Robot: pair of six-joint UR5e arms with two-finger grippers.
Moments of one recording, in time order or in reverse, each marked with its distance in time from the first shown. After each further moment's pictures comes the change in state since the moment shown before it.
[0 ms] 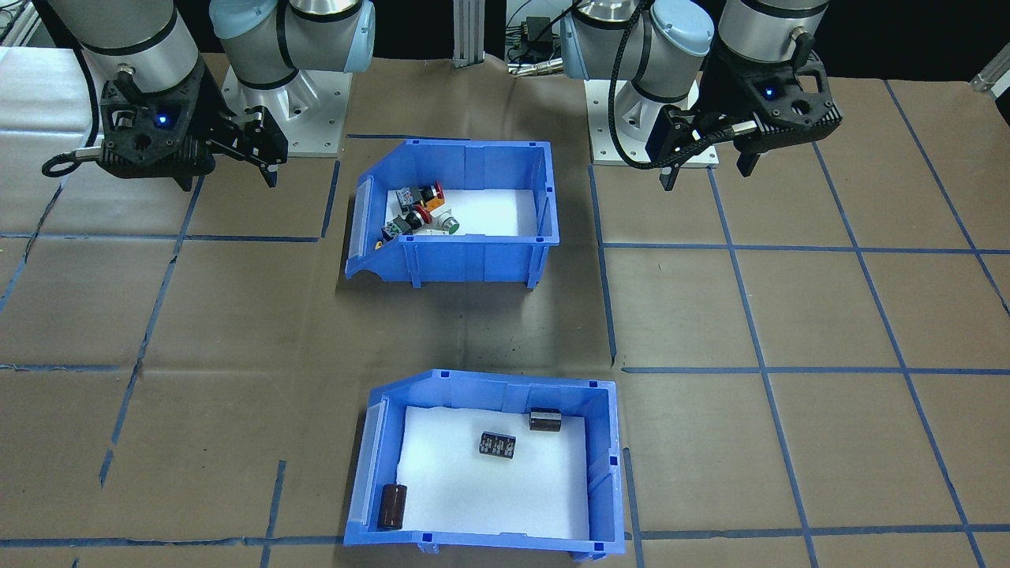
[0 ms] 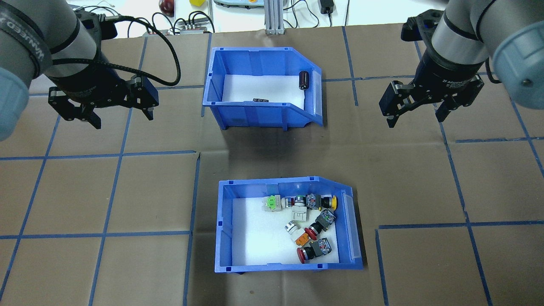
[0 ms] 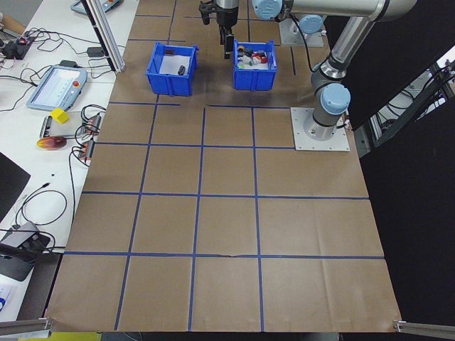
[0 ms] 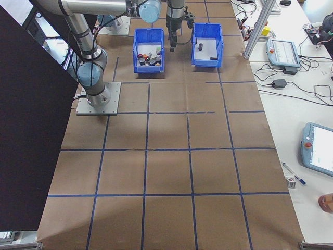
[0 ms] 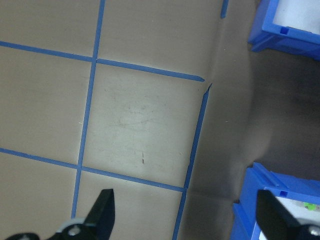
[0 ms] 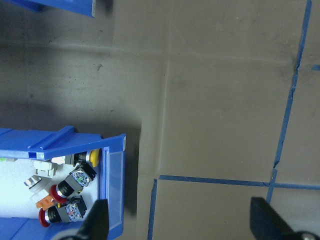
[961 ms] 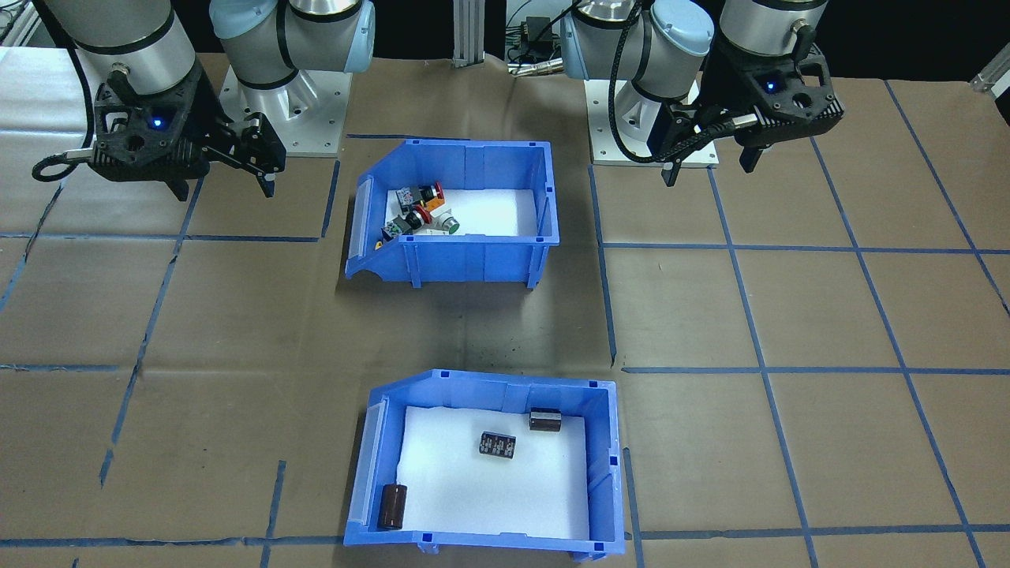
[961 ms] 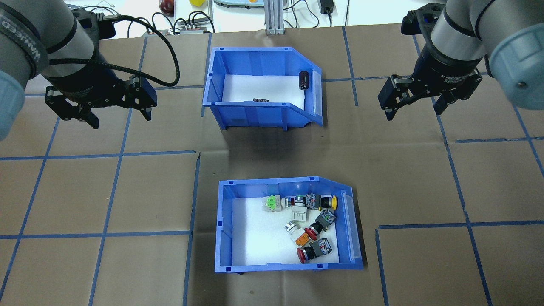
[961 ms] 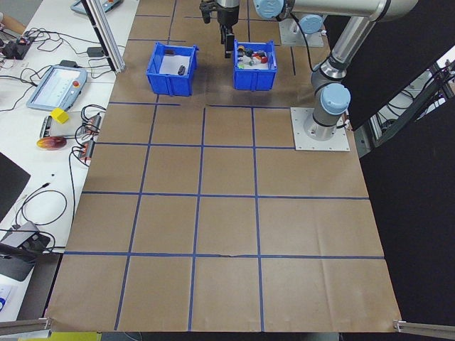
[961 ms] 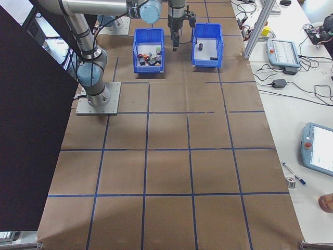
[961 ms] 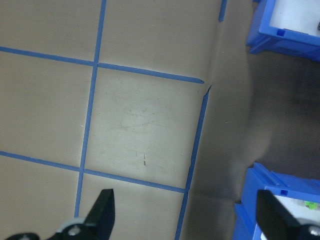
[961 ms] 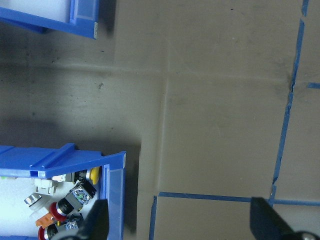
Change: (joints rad) left arm 0.001 0.003 0.005 -0.010 0.023 0.028; right arm -0.001 0.000 0.005 -0.071 0.004 0.010
